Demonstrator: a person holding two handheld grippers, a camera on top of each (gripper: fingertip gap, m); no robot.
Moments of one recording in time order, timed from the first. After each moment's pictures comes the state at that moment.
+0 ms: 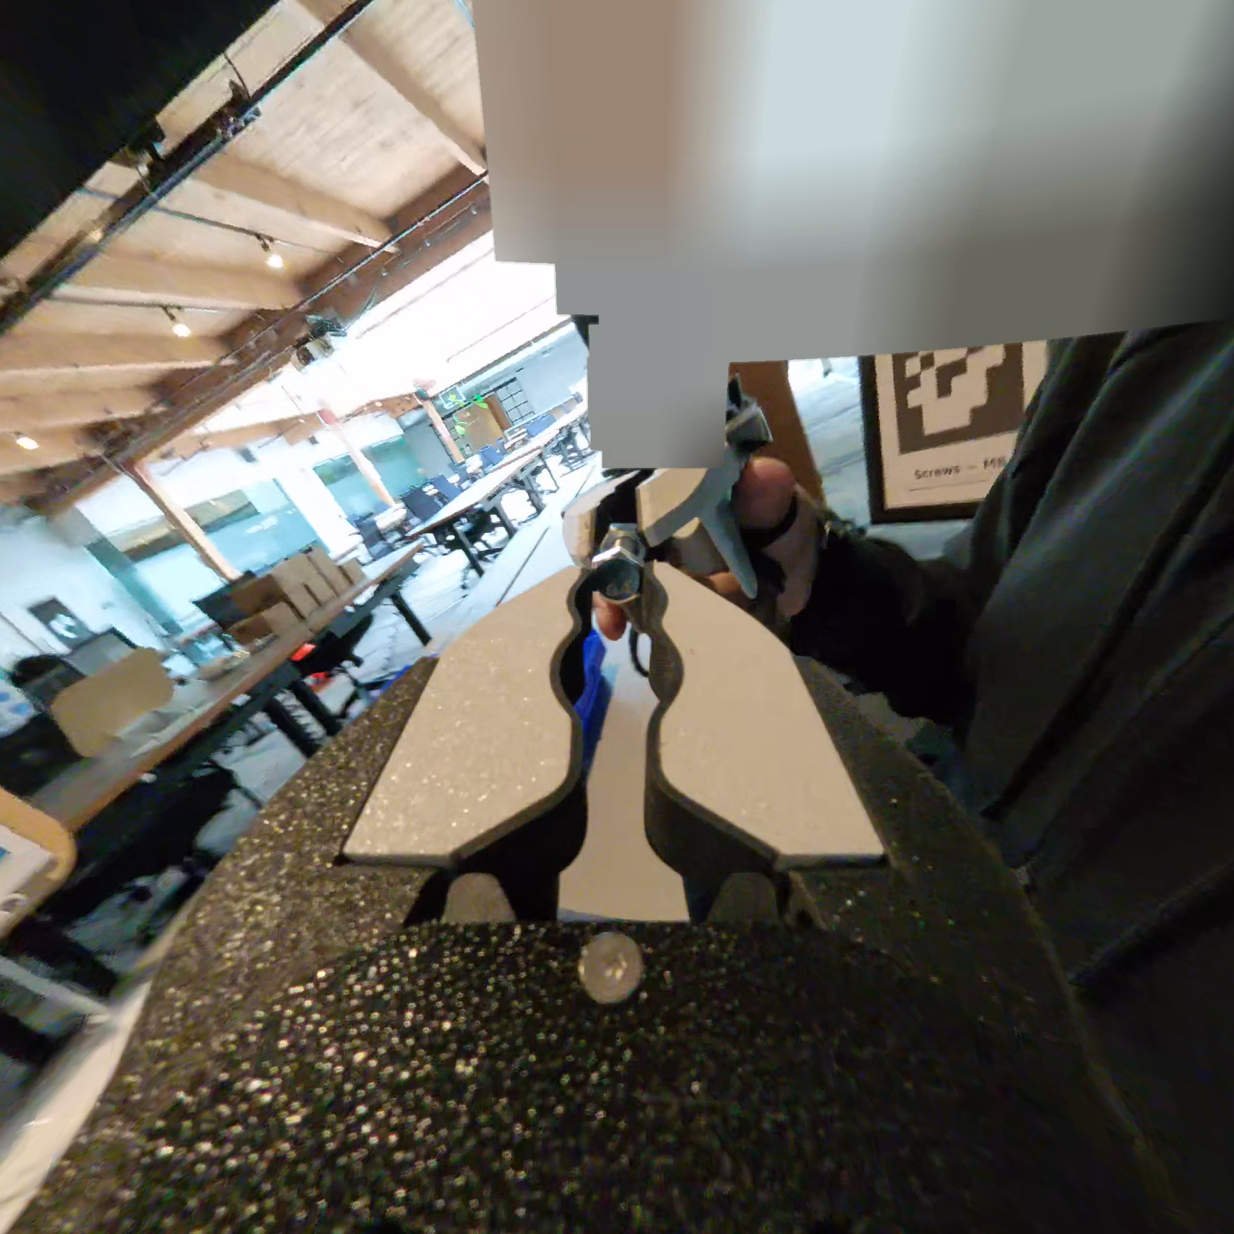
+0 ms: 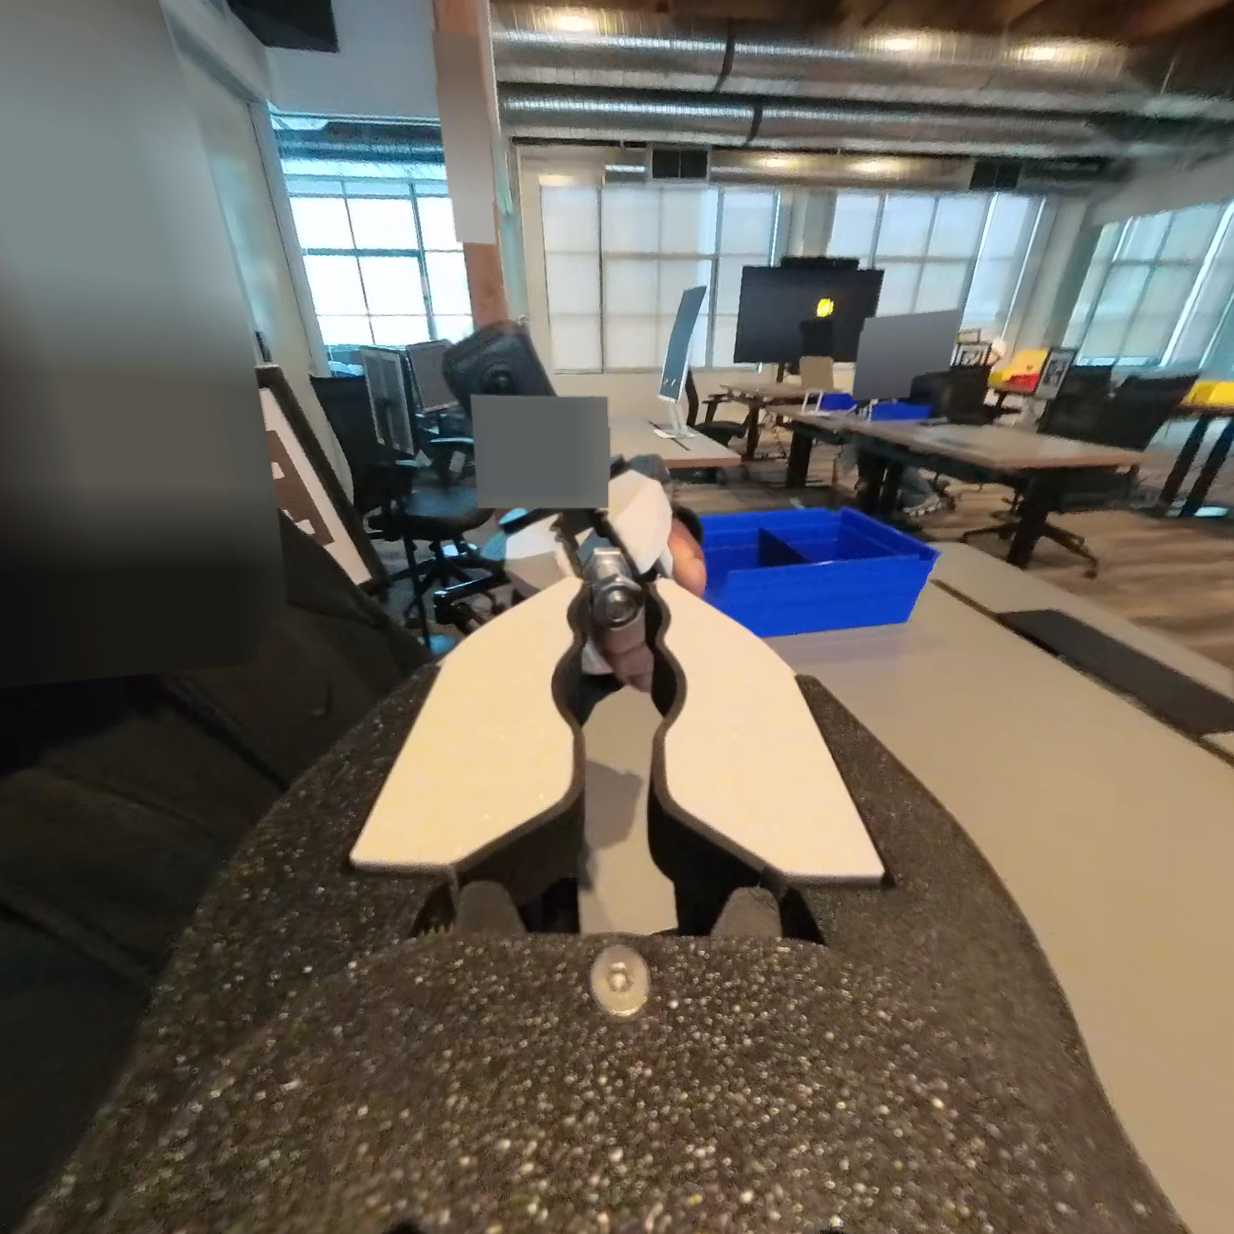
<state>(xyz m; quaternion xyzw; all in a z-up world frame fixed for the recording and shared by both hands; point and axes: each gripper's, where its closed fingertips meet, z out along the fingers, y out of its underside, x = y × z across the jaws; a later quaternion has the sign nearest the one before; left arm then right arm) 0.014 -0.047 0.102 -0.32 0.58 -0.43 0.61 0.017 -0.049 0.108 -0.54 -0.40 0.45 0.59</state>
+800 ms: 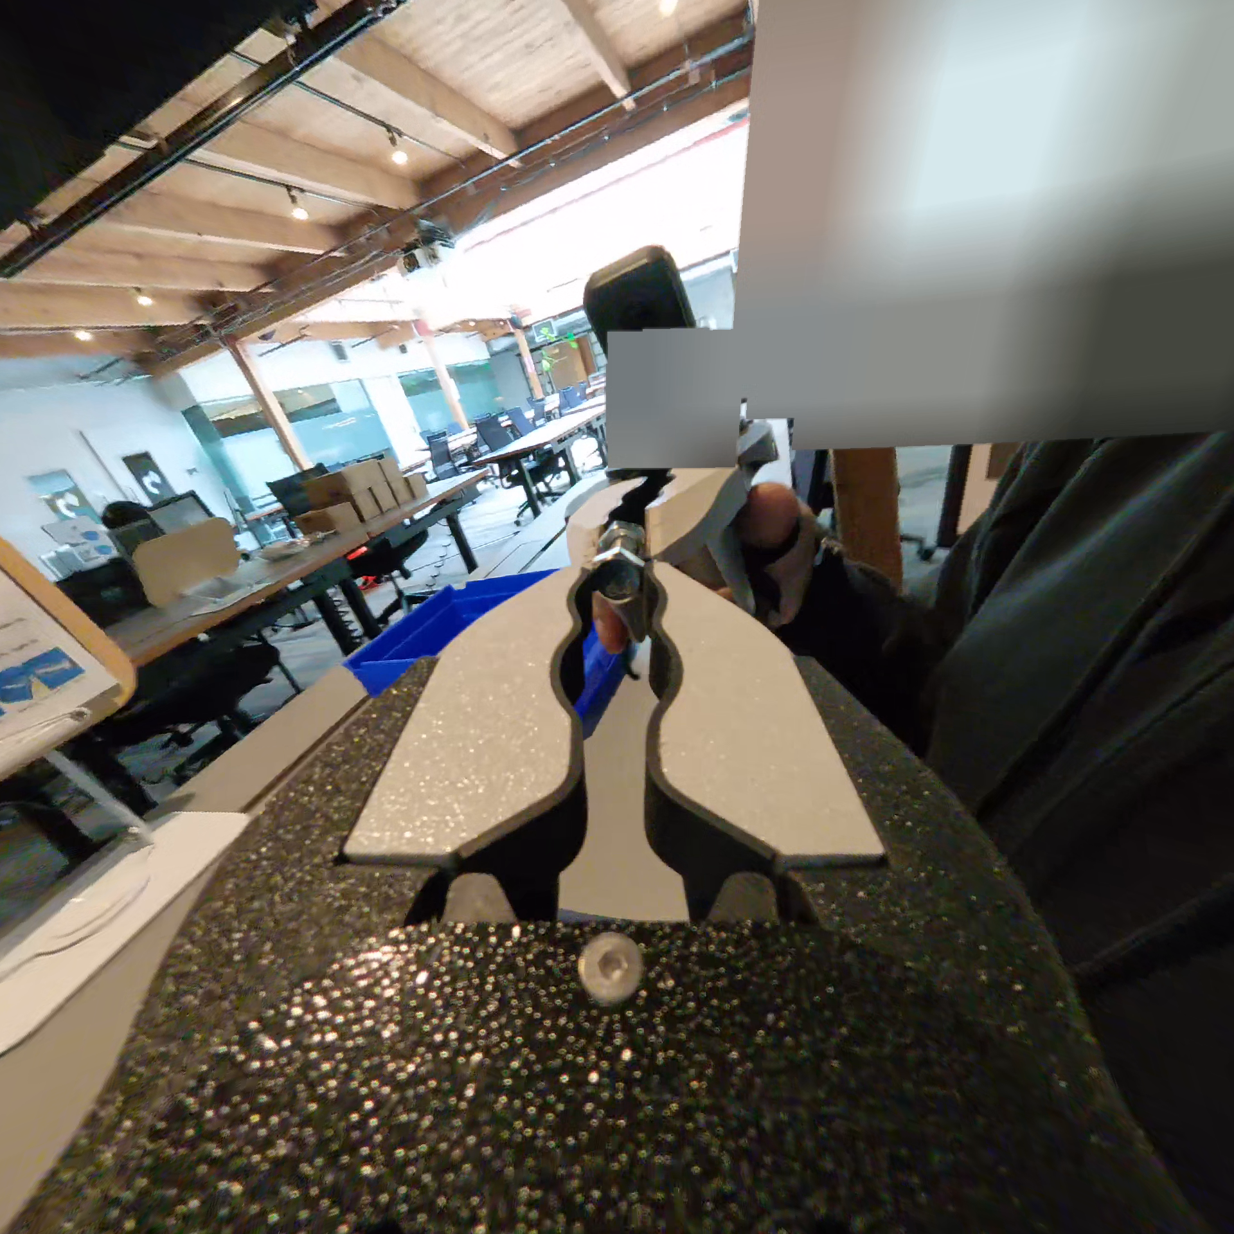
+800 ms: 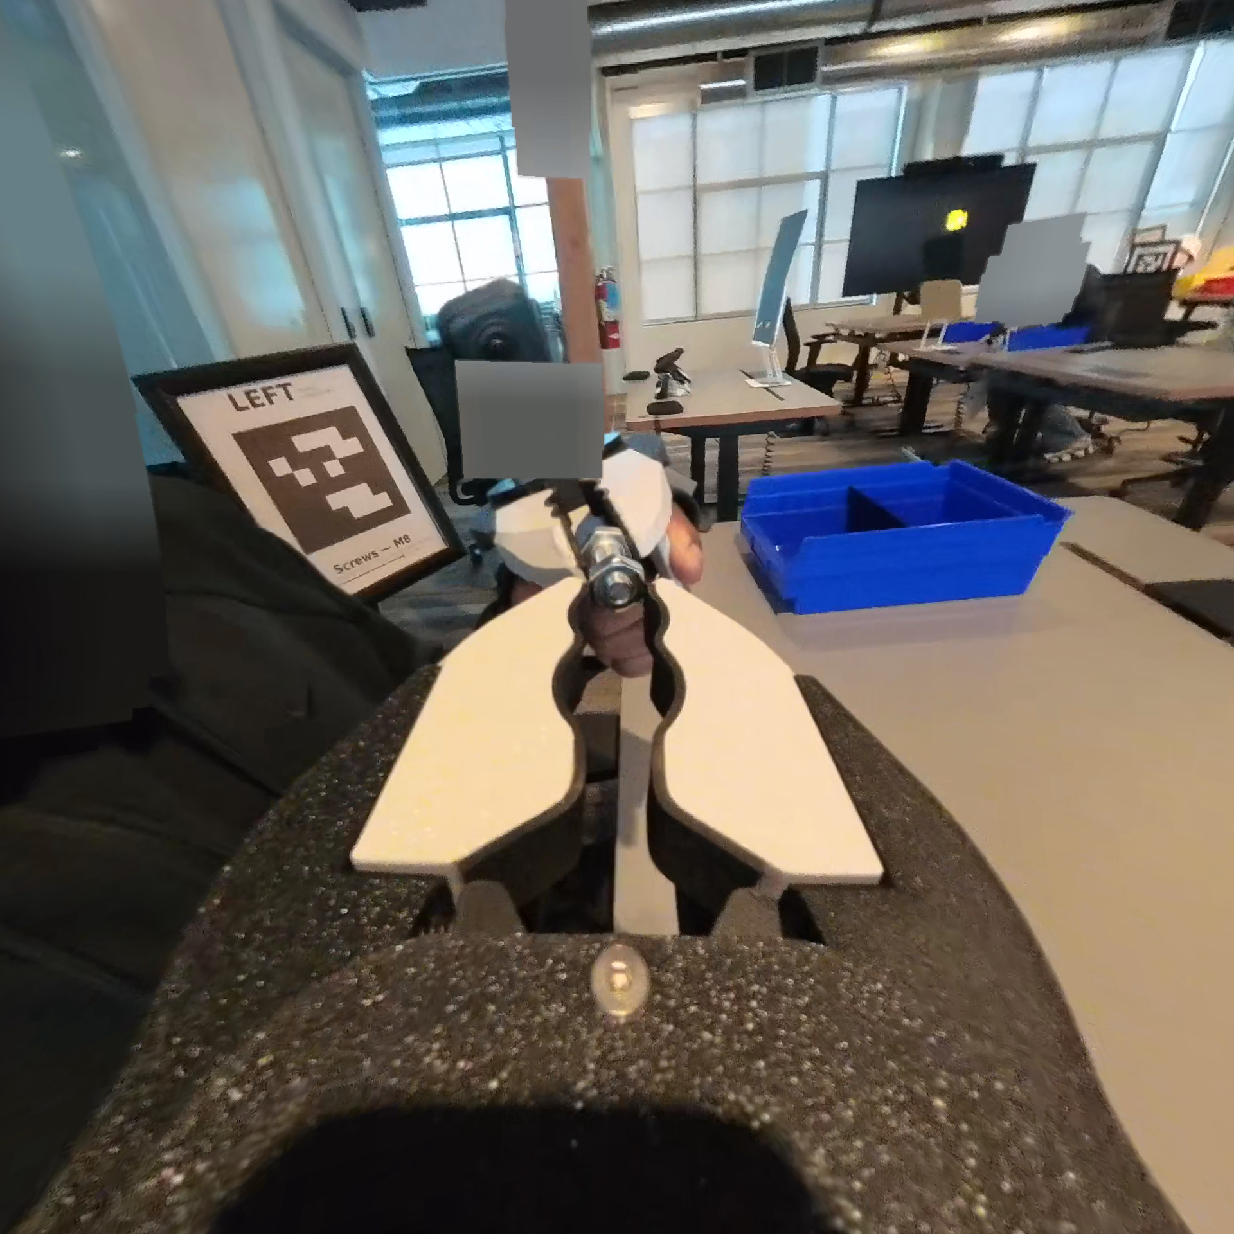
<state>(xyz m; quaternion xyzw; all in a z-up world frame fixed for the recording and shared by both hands) 0.000 -0.035 0.098 -0.42 0.51 -0.42 0.62 0.000 -0.036 0.098 -0.54 -0.44 0.50 0.52</state>
